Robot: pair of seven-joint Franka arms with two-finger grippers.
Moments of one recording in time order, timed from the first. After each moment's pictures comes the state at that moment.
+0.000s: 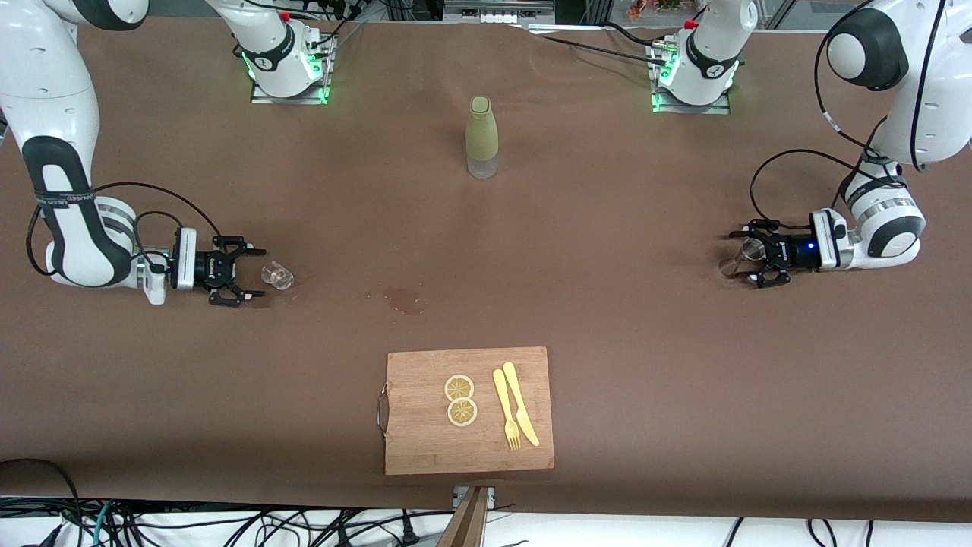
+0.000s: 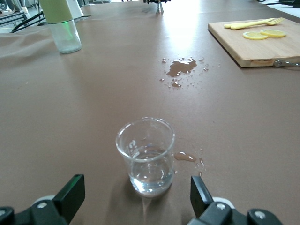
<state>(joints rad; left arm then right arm) 0.30 0.91 0.28 -1.82 -1.20 1.33 2.79 -0.23 0.75 -0.07 -1.82 0.98 1.79 -2.53</state>
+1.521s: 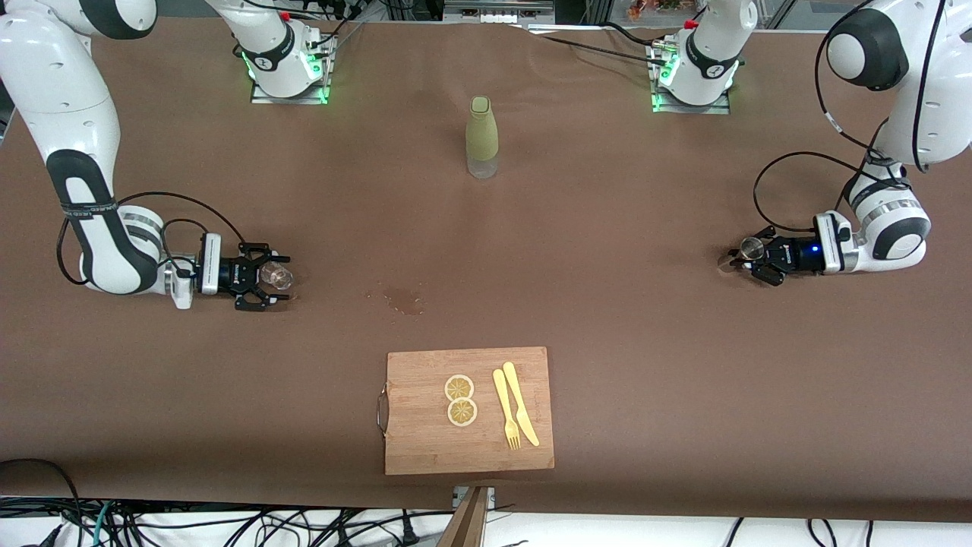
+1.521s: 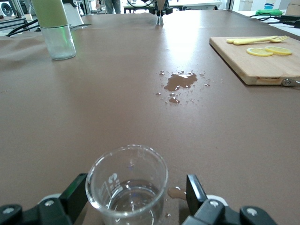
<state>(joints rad) 0.30 0.91 0.28 -1.78 -1.20 1.33 2.75 -0.22 0.79 0.00 -1.82 1.04 1.82 -2.59</state>
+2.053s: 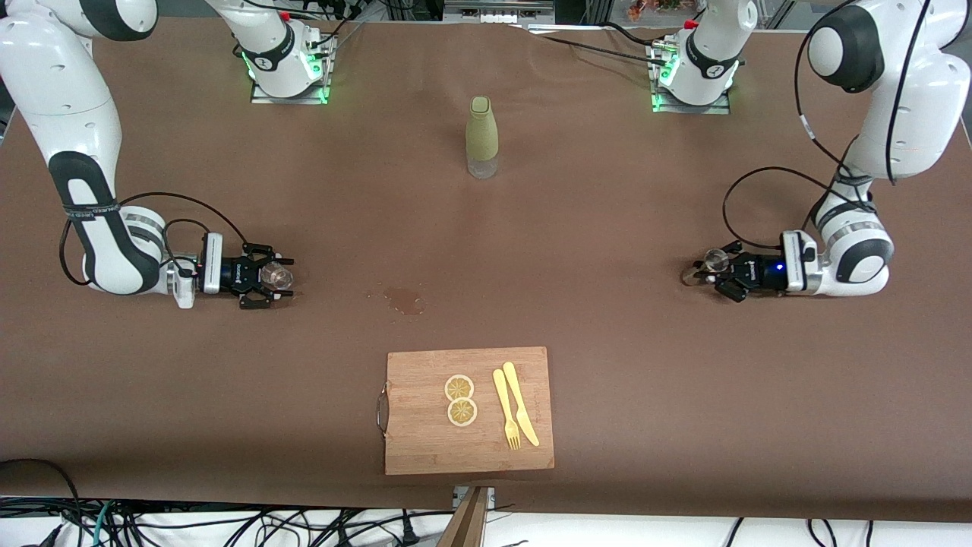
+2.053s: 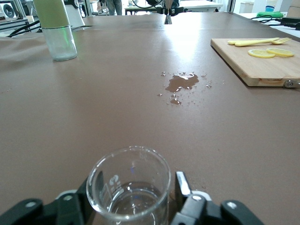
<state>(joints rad) 0.20 0.92 0.16 -1.75 -1.30 1.37 2.71 -0.22 0.79 0.00 -1.82 1.04 1.81 -2.60</state>
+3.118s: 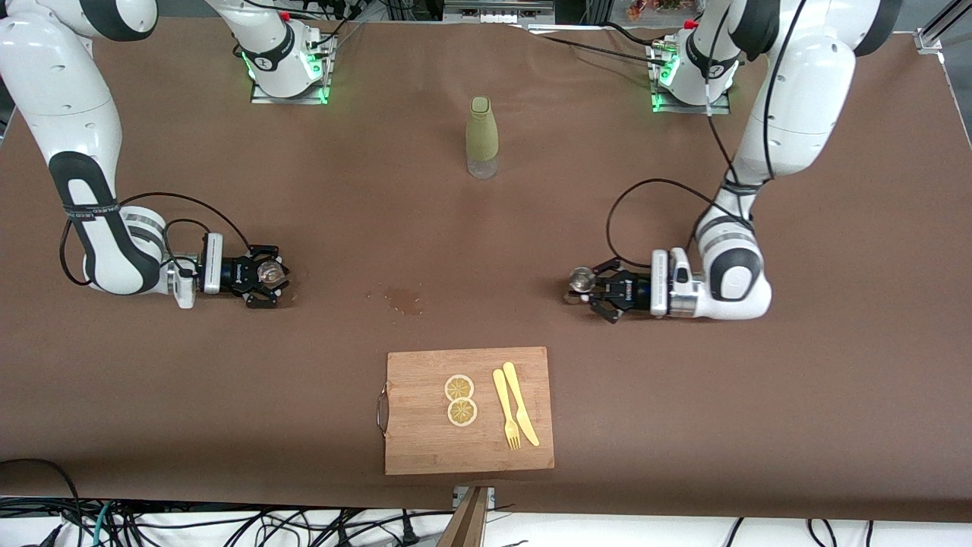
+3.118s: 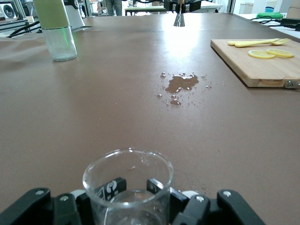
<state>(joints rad) -0.21 0.84 0.03 -1.72 -1.64 1.73 2.49 -0.22 0.79 0.00 -1.82 1.04 1.81 -2.60</state>
